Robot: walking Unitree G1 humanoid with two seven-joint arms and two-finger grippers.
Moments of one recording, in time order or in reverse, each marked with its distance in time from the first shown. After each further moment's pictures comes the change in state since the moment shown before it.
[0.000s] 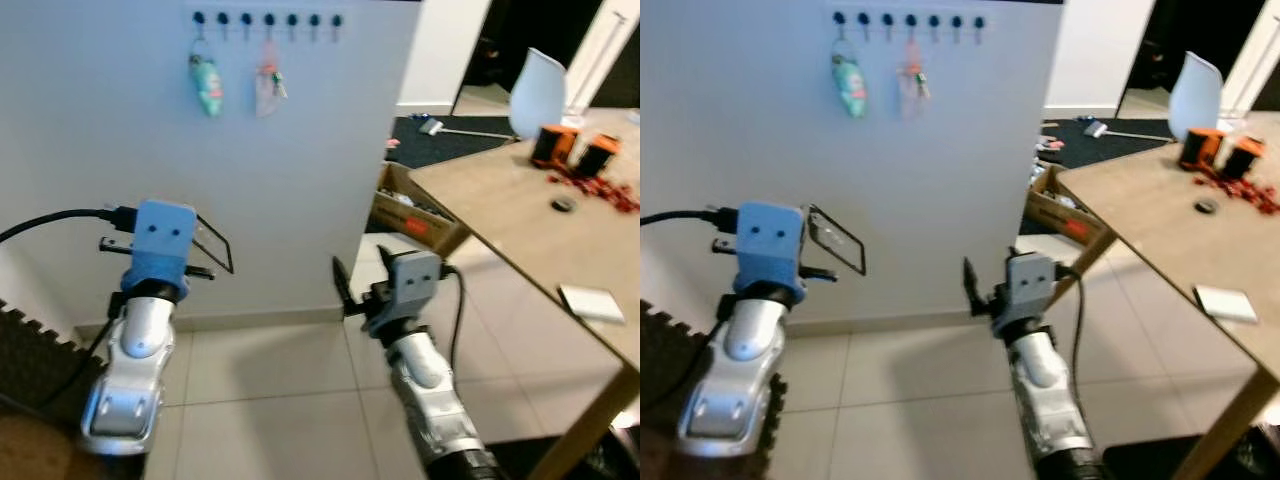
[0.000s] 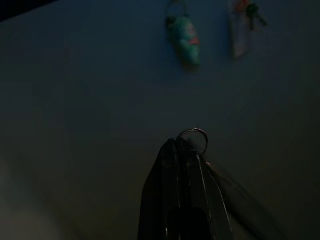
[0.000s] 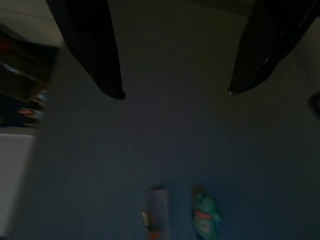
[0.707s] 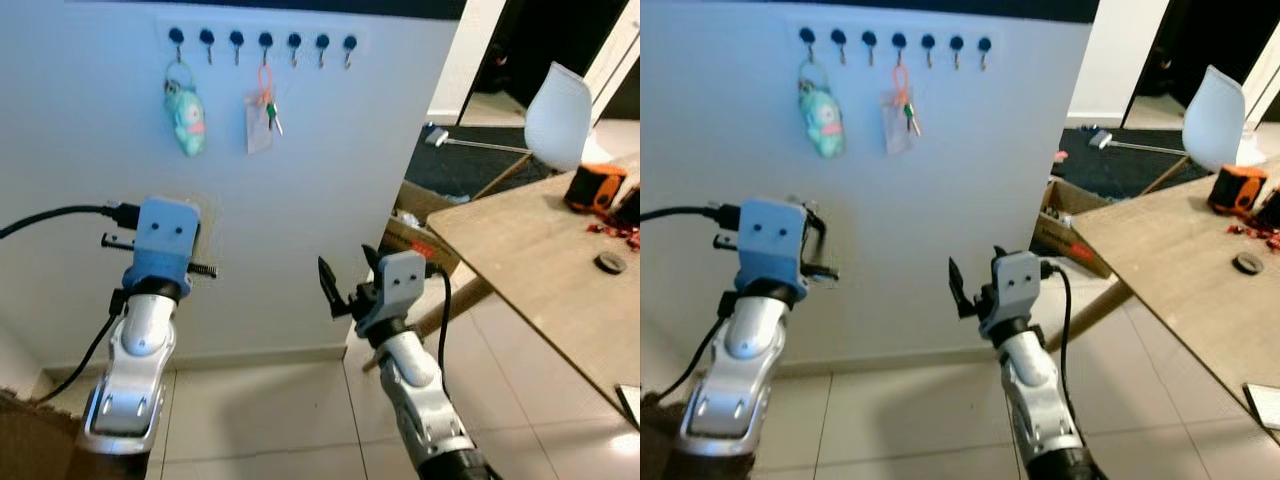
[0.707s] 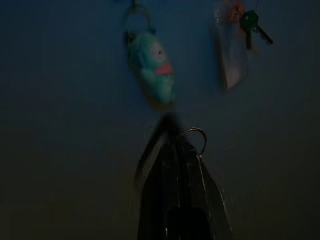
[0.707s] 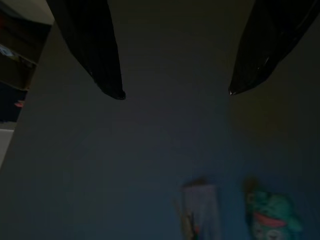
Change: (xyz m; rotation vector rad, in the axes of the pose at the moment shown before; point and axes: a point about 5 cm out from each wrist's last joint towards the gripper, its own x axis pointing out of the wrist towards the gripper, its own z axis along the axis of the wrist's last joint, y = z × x) left arm 0.000 -0.012 0.008 -0.002 -0.036 -0.054; right arm -0.003 -0.009 -0.003 -0.018 0.017 -0.022
